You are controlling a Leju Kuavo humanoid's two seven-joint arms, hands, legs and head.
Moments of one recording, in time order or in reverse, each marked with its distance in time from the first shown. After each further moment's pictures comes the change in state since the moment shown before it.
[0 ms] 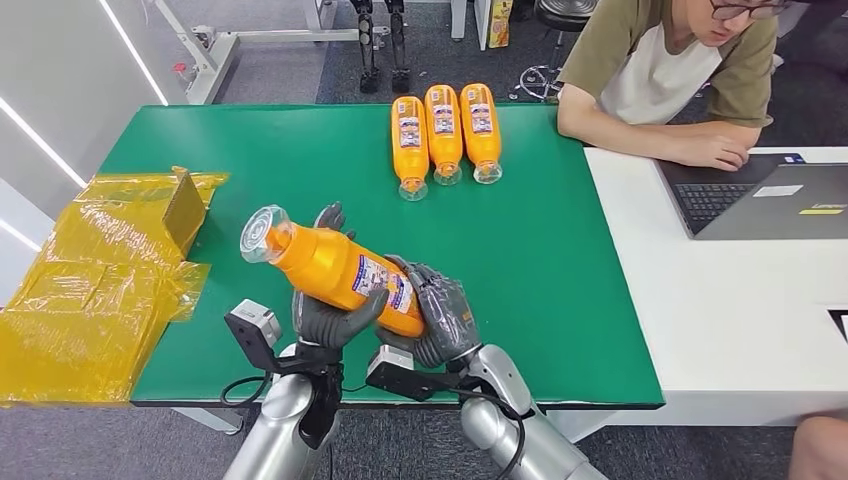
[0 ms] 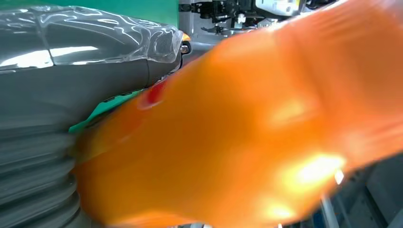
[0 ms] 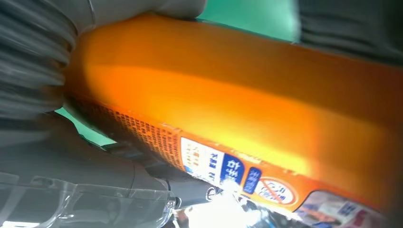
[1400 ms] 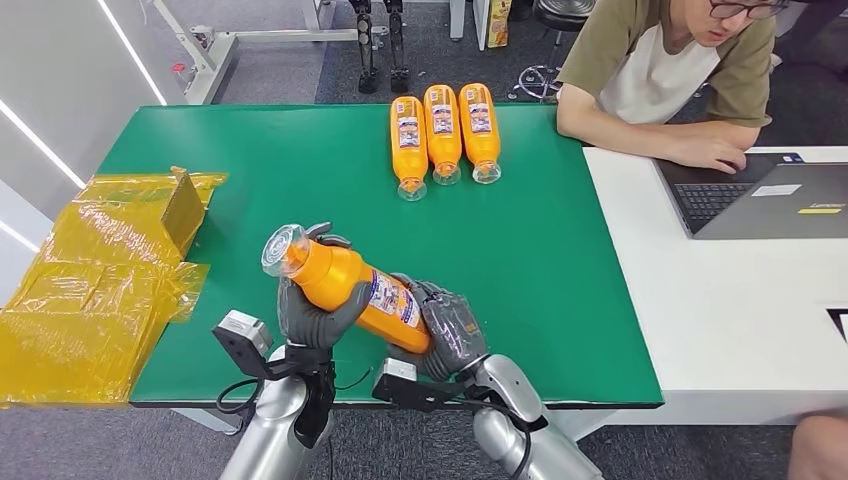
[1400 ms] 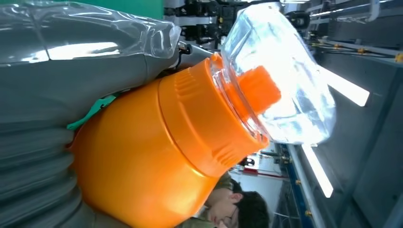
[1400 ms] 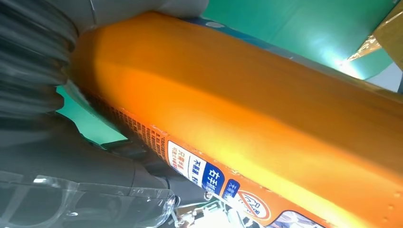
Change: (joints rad) left arm 0.008 0.000 0.034 -0.012 -0.039 0.052 -0.035; right arm 0.055 -0.027 -0.040 -0.038 0.115 0.101 0.038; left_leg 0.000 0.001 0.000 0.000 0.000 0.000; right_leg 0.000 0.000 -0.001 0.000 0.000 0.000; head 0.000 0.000
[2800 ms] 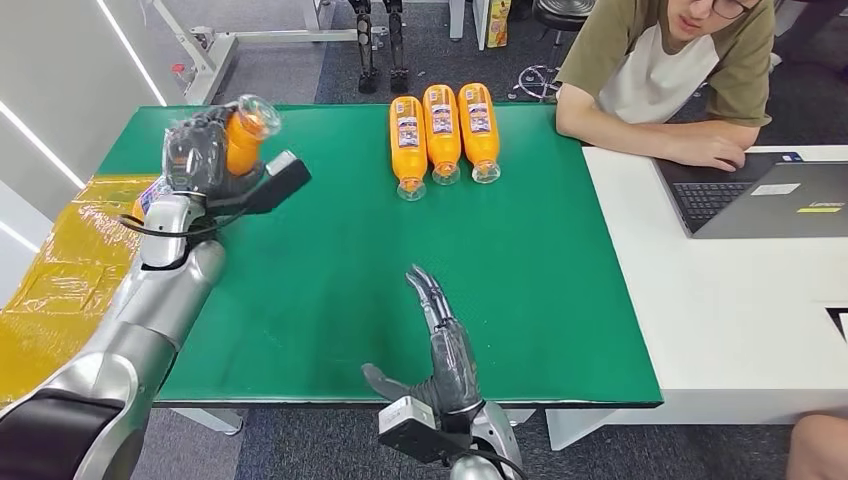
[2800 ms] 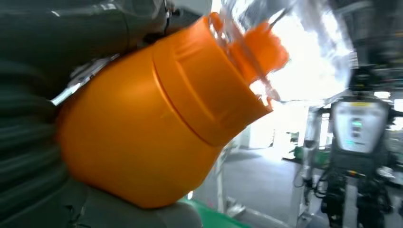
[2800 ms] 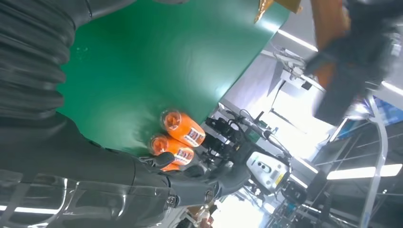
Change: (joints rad) left arm -0.620 0.366 -0.052 0.504 -1.182 0.472 0.622; right arm 0.203 0.087 -0.013 -0.224 -0.249 -0.217 -0.152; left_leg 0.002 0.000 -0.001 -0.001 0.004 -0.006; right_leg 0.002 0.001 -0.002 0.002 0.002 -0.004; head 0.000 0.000
